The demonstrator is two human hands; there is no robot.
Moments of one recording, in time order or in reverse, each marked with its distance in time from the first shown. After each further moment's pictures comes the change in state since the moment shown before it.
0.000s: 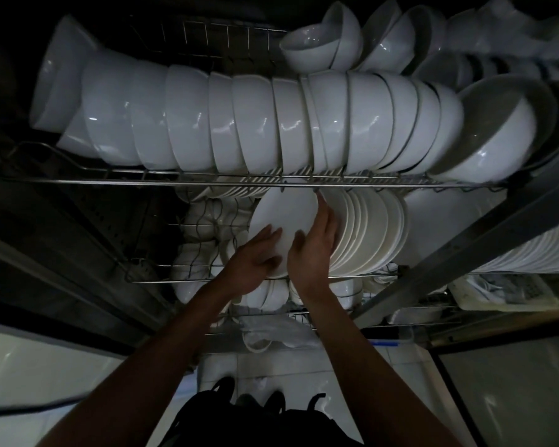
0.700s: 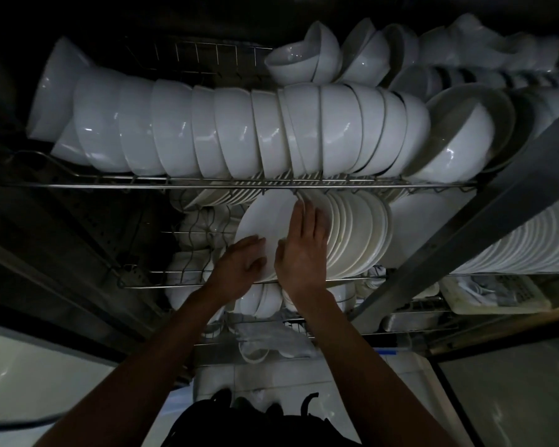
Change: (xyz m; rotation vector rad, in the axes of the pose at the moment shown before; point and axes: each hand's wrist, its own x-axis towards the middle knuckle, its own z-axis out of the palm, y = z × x) left_hand -0.009 0.003 0.002 0.148 0.158 0.054; right_hand 0.002 0.004 -0.015 -0.537 -0.215 -0.220
